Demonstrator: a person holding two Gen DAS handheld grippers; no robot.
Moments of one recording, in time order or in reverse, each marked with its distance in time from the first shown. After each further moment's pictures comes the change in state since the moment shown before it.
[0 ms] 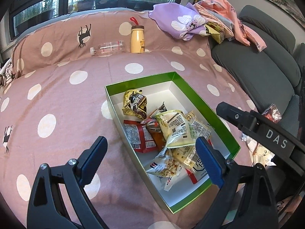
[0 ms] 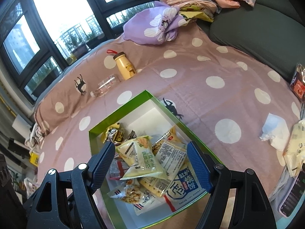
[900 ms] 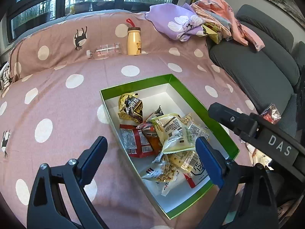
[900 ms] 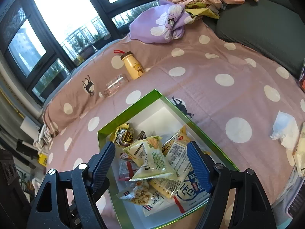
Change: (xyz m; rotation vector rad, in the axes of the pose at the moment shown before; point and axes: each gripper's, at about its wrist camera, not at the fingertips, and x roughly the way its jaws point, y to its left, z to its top) left arm 0.007 -0.006 0.005 0.014 -0.006 -0.015; right arm 0.003 0.004 -0.002 0.014 0.004 0.074
